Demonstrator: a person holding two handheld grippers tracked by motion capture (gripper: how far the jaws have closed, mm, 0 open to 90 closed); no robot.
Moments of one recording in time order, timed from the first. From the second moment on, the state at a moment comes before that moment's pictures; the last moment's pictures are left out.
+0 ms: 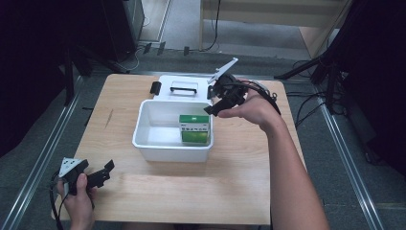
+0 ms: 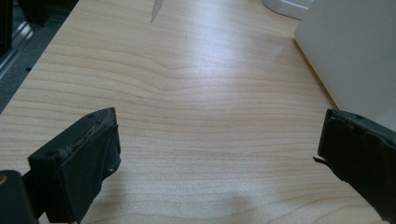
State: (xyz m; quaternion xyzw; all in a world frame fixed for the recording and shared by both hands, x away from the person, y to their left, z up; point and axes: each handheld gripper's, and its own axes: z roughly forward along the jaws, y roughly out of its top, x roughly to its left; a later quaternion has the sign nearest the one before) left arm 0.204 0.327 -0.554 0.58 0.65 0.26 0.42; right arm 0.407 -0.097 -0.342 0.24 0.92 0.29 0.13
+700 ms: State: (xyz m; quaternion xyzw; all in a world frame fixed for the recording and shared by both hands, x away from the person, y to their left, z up) left arm 0.204 0.326 -0.554 0.58 0.65 0.27 0.42; right arm 0.371 -0.191 -0.391 0.40 0.77 0.44 0.21
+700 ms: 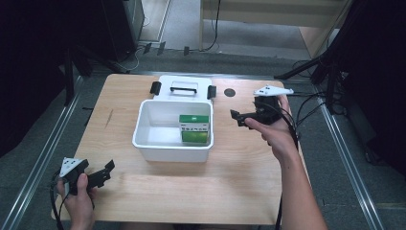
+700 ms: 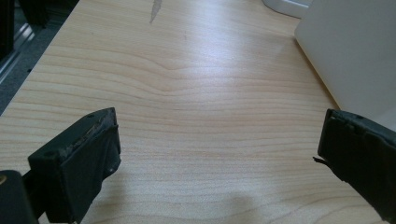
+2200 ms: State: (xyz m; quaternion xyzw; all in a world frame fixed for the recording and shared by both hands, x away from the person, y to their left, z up) left arm 0.203 0.325 -0.554 0.58 0.65 0.27 0.42; right arm 0.240 -0.344 -0.530 0.55 0.66 0.43 0.28
